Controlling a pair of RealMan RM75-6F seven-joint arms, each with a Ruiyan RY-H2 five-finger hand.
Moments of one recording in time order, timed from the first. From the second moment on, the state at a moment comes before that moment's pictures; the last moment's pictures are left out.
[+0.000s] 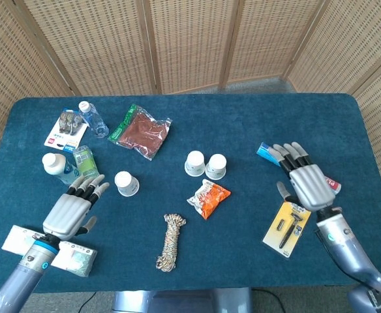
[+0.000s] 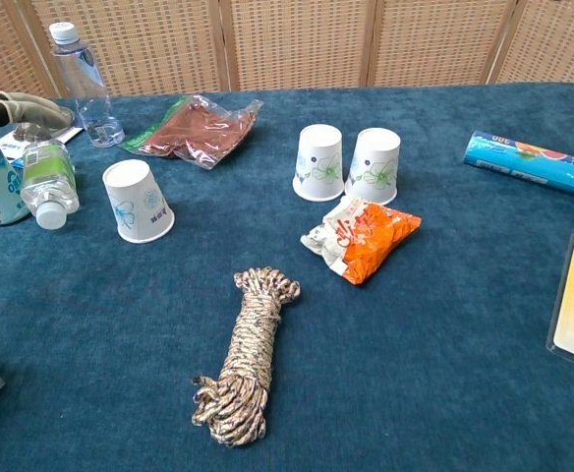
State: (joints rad) left arm -0.40 -1.12 -0.06 -2.03 1.27 1.13 0.58; right arm 0.55 -1.13 0.02 -1.64 -1.44 1.33 0.03
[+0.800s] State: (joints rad) left arm -0.49 -1.17 -0.08 -1.95 1.15 1.09 0.57; right arm 0.46 -1.15 0.02 -1.65 -1.54 1.33 0.02
